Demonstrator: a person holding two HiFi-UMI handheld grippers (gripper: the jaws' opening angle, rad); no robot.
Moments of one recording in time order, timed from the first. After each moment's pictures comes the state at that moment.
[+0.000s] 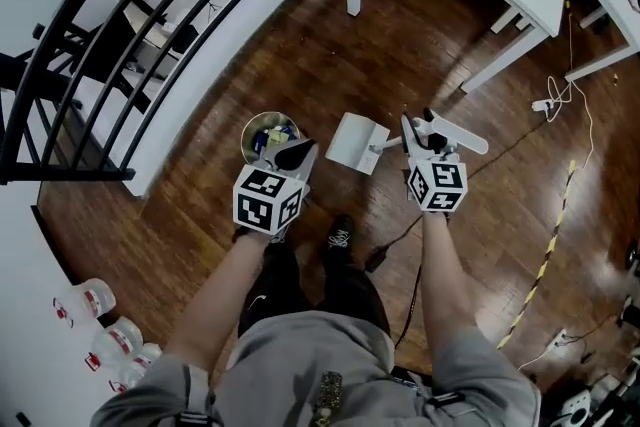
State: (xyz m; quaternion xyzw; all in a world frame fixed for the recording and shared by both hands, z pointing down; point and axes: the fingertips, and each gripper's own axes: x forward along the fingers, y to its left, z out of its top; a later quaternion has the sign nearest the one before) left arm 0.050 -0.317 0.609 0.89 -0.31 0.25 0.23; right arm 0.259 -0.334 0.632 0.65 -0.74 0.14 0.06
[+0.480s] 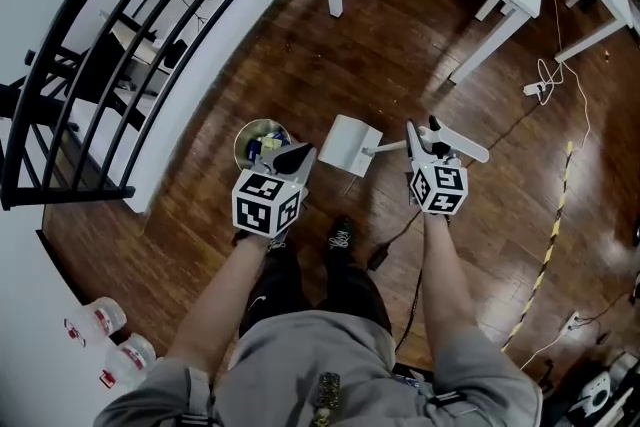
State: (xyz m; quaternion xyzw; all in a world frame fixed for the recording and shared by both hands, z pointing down) left arm 0.079 -0.305 0.608 0.89 -0.29 0.26 0.23; right arm 0.309 -0.297 0.653 0.70 -0.69 0.17 0.06
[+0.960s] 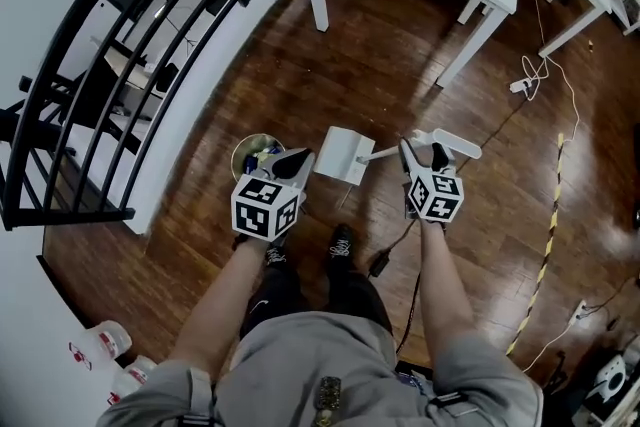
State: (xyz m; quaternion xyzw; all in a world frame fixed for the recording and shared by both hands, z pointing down) left arm 0.088 -0.296 0.585 0.91 -0.26 0.25 0.21; right arm 0.323 -0.253 0.672 0.73 -0.64 0.24 0.06
